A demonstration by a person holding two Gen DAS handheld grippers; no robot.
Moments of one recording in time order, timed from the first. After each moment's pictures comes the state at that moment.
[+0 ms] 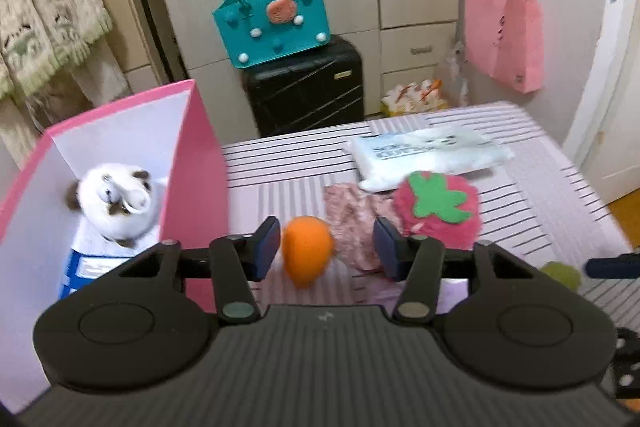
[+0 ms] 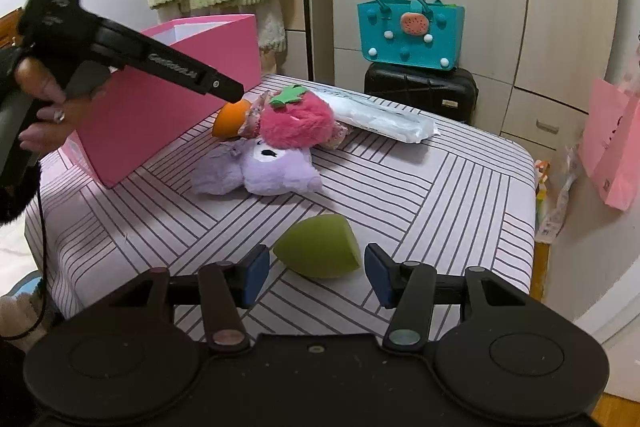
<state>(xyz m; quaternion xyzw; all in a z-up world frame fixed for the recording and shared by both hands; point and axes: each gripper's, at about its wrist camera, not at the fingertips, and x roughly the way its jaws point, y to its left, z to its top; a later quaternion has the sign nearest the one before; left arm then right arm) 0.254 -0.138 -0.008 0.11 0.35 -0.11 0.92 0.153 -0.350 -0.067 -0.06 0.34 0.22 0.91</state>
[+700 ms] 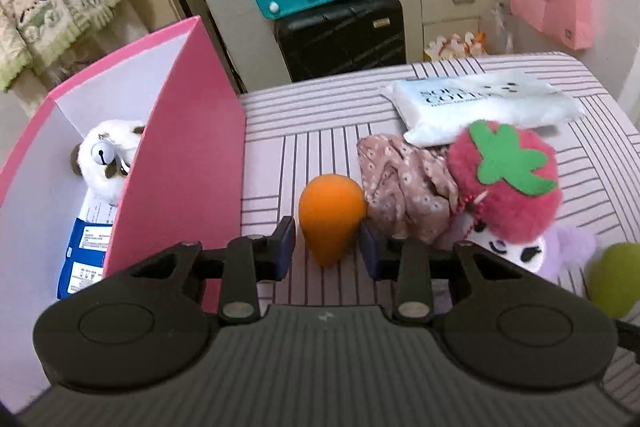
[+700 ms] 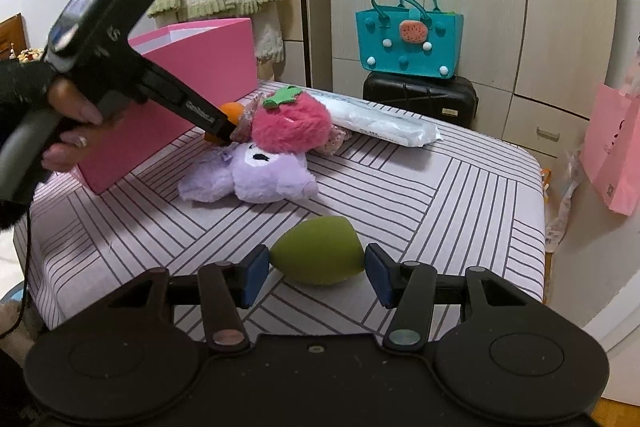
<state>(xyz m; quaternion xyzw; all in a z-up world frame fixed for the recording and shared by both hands) 0.282 -0.144 -0.048 0.12 0.40 -0.04 0.91 0.162 -0.349 -0.079 -0.05 0.32 0.22 0.92</state>
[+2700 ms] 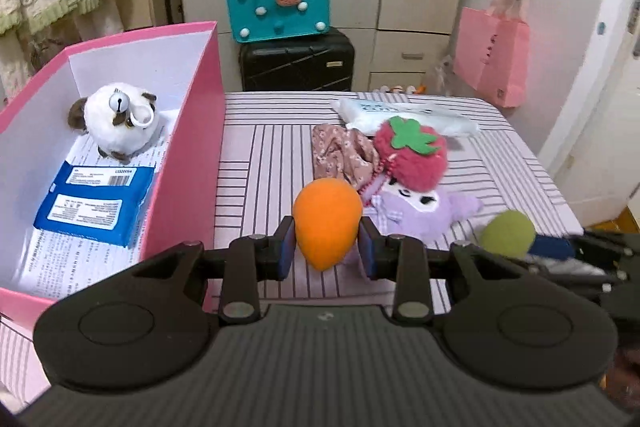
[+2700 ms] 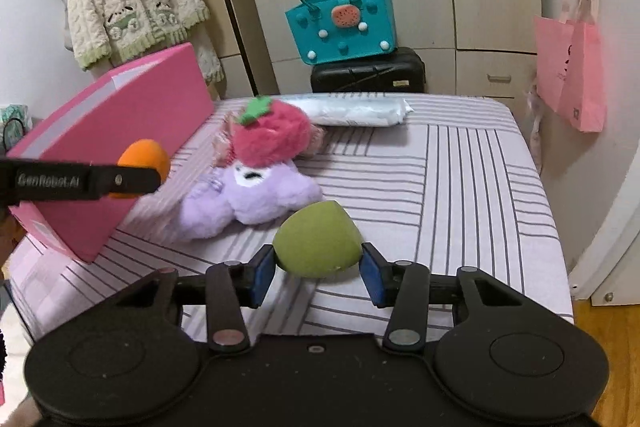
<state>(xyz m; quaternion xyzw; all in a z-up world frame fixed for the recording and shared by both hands) 0.190 -0.103 -0.019 0.01 0.36 -0.14 0.92 0.155 -0.326 -0.075 0.07 0.34 0.12 0.93</state>
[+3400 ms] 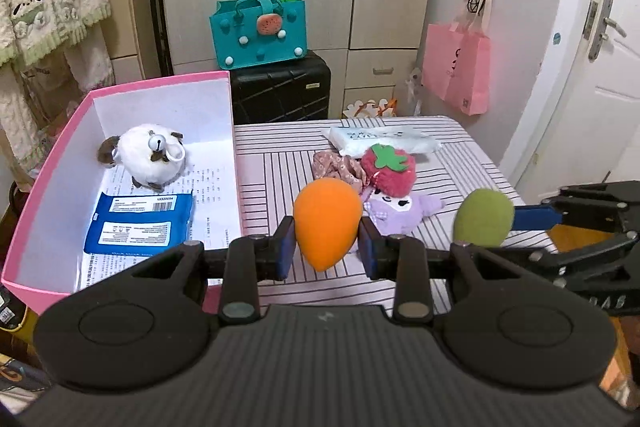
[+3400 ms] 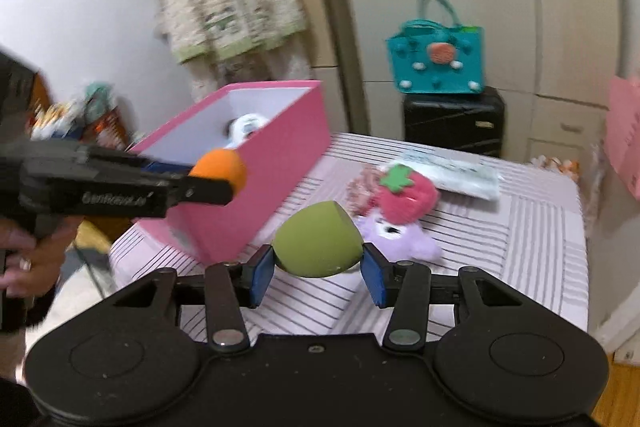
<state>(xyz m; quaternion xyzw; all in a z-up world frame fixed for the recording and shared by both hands) 0.146 -0.056 0.048 0.02 0.34 -0.18 0.92 0.119 -0.280 0.012 0.02 0.32 0.25 0.91</state>
